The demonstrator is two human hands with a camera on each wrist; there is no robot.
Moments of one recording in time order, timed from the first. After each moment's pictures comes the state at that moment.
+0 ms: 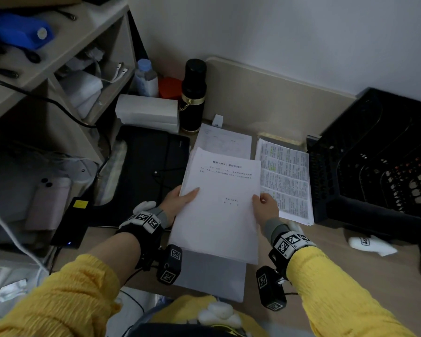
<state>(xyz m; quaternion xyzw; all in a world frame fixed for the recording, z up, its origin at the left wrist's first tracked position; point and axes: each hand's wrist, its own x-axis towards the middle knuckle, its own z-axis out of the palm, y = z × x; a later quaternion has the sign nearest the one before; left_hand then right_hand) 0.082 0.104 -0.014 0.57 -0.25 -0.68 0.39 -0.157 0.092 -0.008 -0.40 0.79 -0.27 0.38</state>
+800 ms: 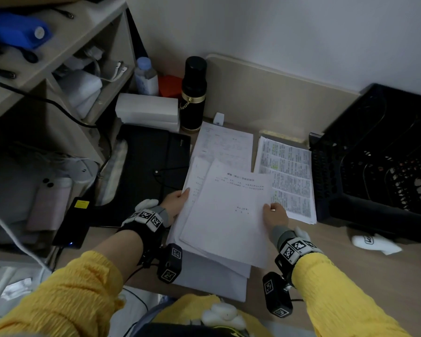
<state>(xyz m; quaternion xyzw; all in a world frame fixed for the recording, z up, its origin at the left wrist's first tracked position) 0.088 0.098 -0.029 0.67 -0.27 -0.62 0.32 -0.179 0.103 -0.020 -0.37 0.83 -0.20 0.35</state>
